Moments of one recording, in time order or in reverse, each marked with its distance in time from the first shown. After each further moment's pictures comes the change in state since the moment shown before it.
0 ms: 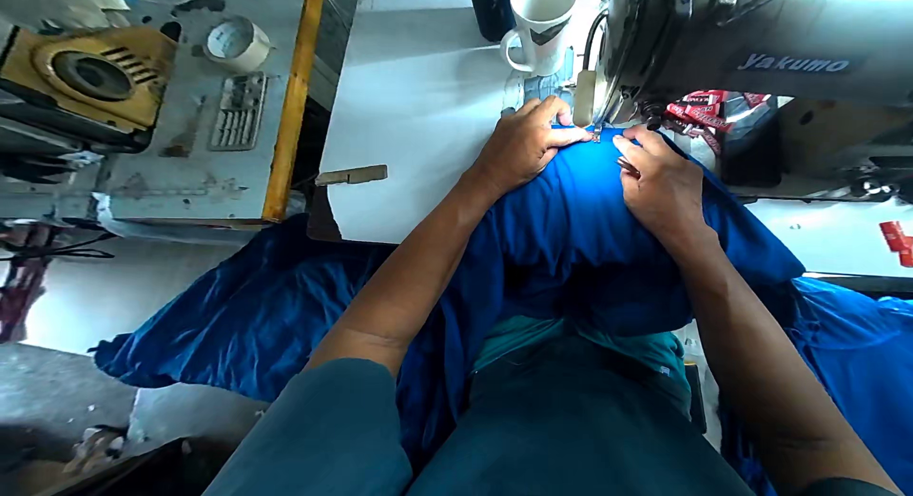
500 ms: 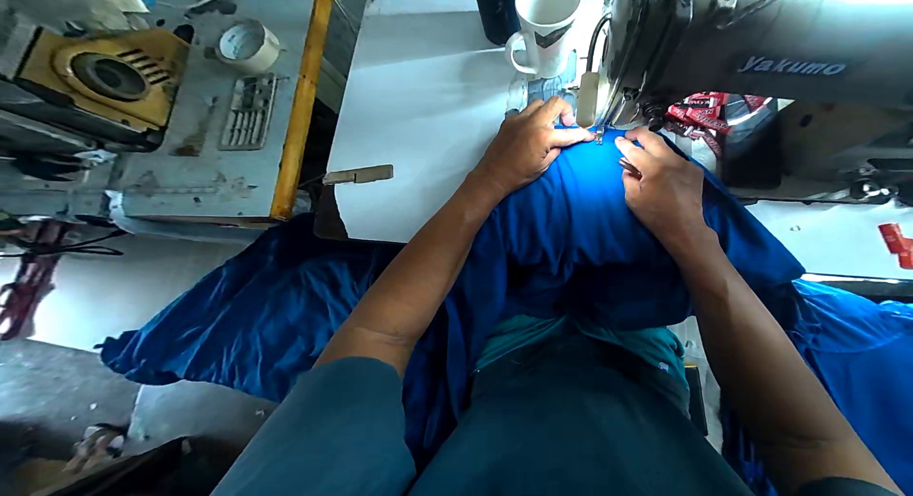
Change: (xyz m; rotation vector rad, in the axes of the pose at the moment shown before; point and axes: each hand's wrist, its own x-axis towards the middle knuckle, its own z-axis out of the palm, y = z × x) left_hand -0.001 -0.001 0.002 0.007 0.013 -0.010; right_hand 0.000 -0.001 0.000 -0.014 0.007 0.009
